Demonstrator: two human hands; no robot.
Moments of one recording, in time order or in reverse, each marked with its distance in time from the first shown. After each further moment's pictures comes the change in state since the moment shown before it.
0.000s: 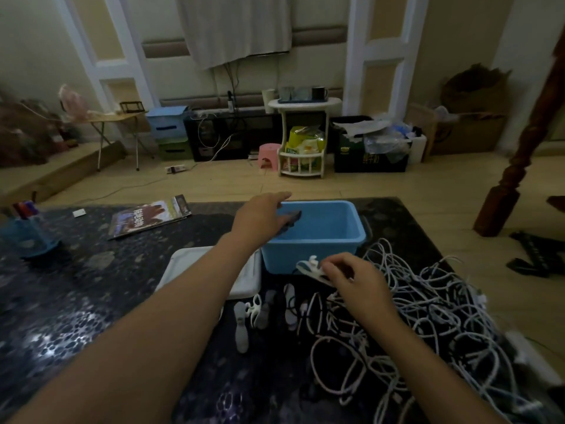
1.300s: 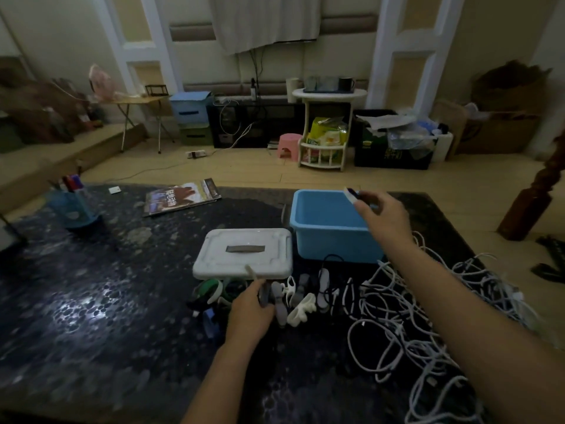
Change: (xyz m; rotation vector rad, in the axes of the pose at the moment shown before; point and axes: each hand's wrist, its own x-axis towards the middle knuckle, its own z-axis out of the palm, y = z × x) left_hand -0.188 -0.073 0.058 -0.412 -0.038 -0.583; right_hand 0.077 -0.048 0.013 0.008 0.130 0.101
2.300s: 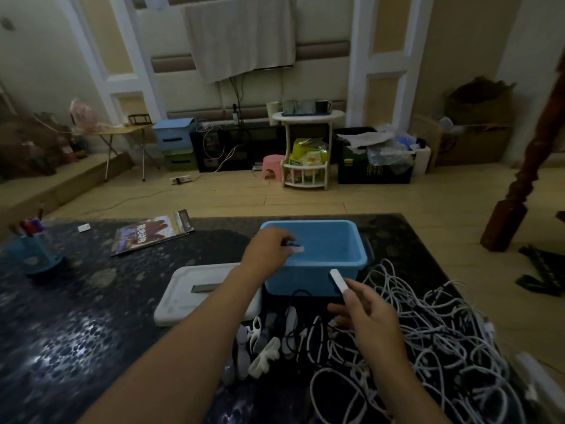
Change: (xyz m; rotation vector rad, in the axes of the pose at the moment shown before) left_hand 0.117 0.170 0.013 0.338 -0.047 0.498; right_hand -0.086 0.043 -0.029 0.458 -0.041 0.276
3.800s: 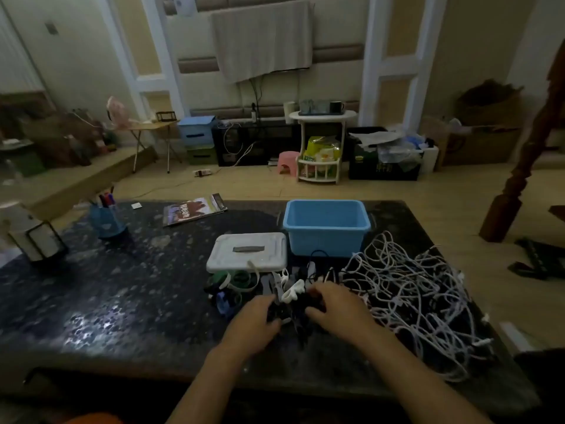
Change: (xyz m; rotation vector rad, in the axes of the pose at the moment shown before) left_hand -0.271 -0.030 -0.005 -0.075 -0.145 -0.132; right_hand -0.111 -0.012 0.027 -1.043 -0.482 -0.330
